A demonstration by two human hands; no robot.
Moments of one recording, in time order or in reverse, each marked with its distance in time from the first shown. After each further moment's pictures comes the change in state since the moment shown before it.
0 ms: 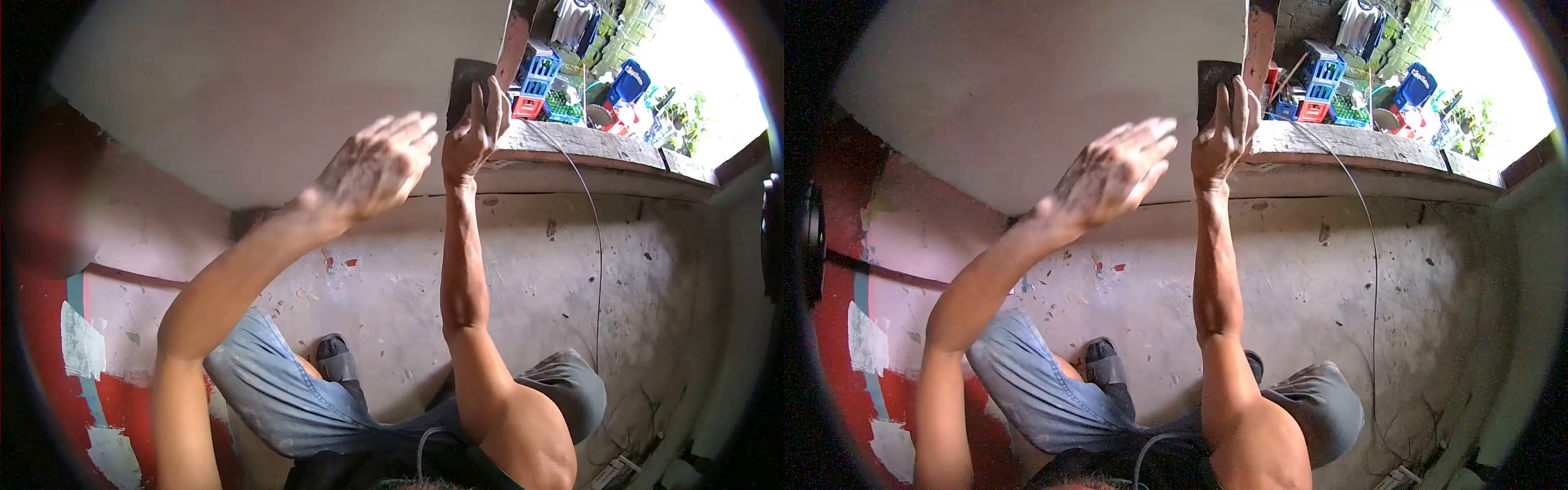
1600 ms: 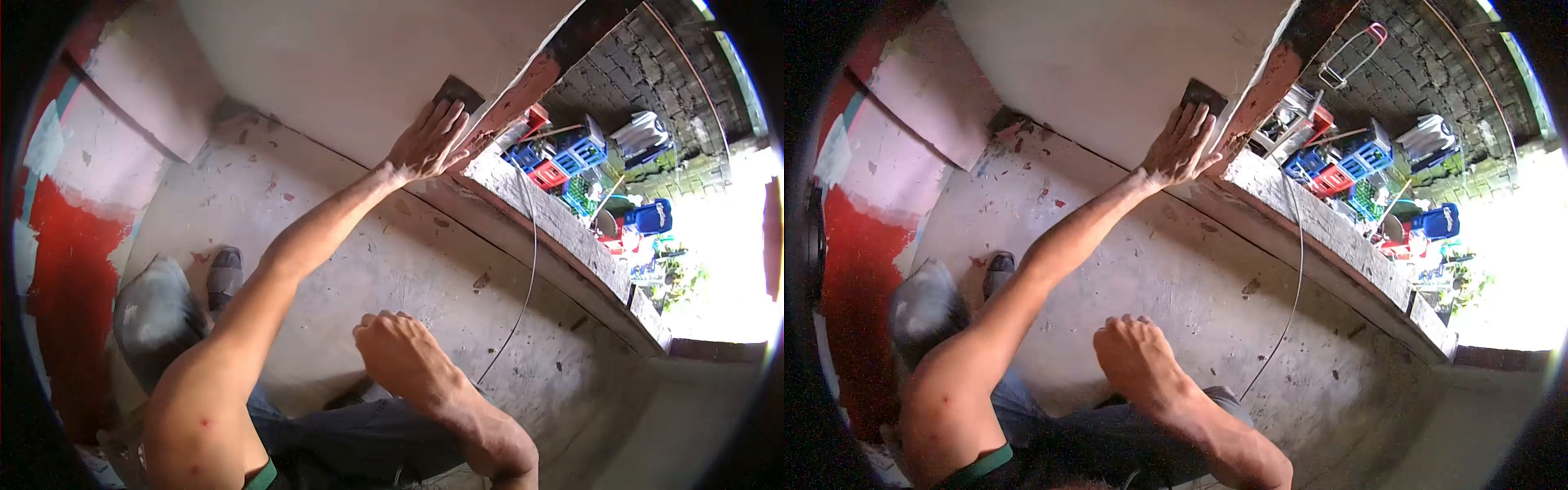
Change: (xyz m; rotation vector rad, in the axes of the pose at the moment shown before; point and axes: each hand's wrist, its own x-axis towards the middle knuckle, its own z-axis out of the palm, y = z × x) left_hand 0.106 0.028 0.217 0.294 0.545 -0.406; right_hand 0.088 -0.023 -0.253 0.311 -2.209 -0.434
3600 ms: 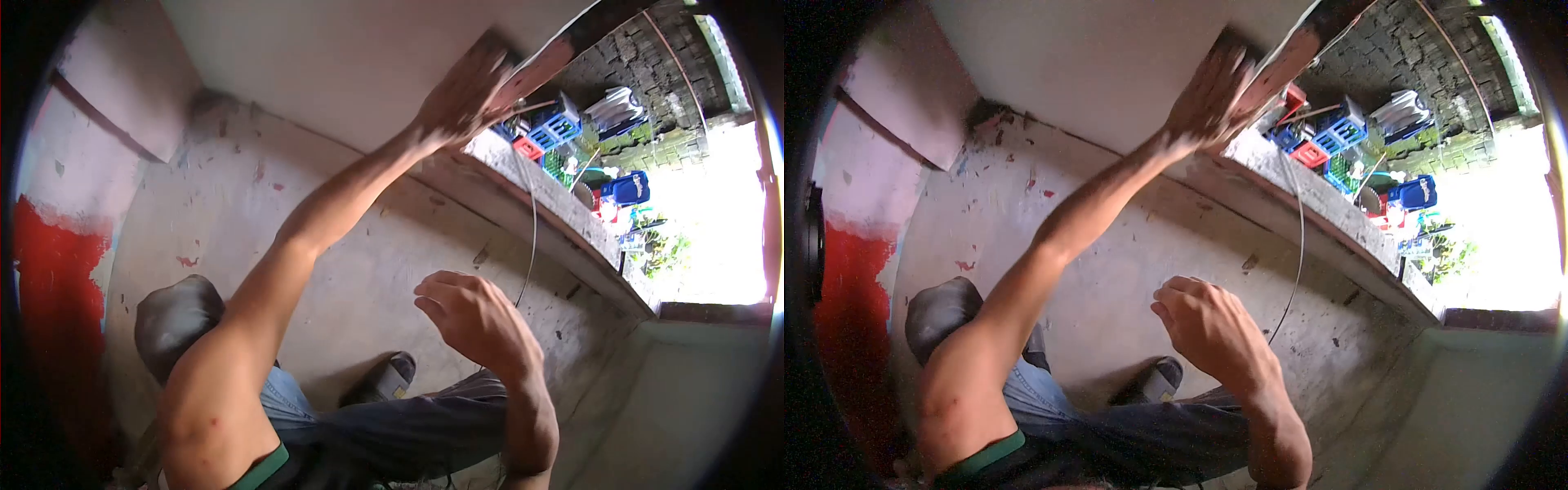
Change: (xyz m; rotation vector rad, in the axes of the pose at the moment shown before) left_hand 0.057 0.003 -0.017 -0.159 0.324 -0.072; right_hand -0.020 0.002 -0.028 0.183 0.306 0.254
